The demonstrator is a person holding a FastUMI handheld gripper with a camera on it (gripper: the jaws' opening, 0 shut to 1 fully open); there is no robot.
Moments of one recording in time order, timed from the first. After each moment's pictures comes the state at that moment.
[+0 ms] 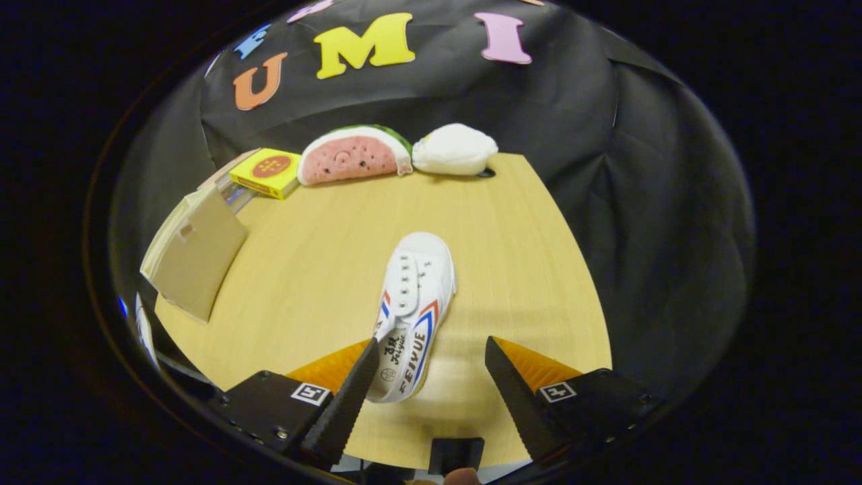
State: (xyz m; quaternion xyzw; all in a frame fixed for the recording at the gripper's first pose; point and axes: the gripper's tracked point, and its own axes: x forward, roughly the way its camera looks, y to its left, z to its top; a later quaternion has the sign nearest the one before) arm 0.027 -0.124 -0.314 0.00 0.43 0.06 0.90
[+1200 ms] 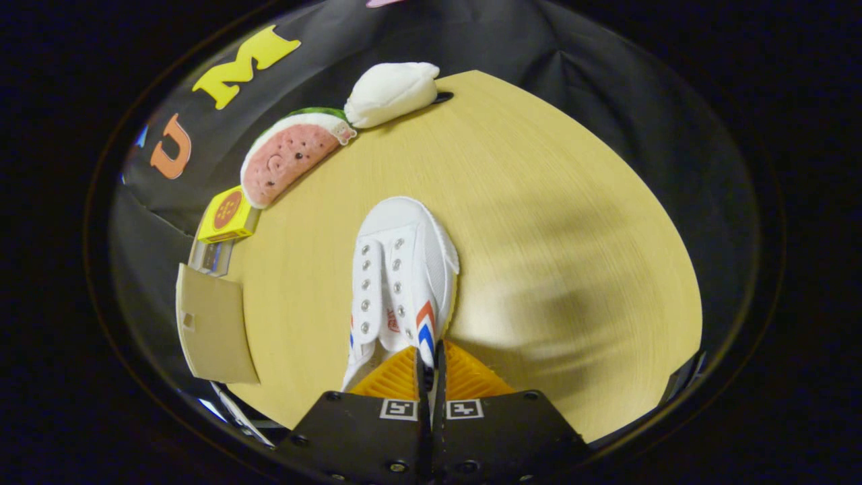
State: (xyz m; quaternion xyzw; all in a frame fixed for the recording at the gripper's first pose) arm 0.057 -0.091 -0.336 0.21 0.53 0.05 0.82
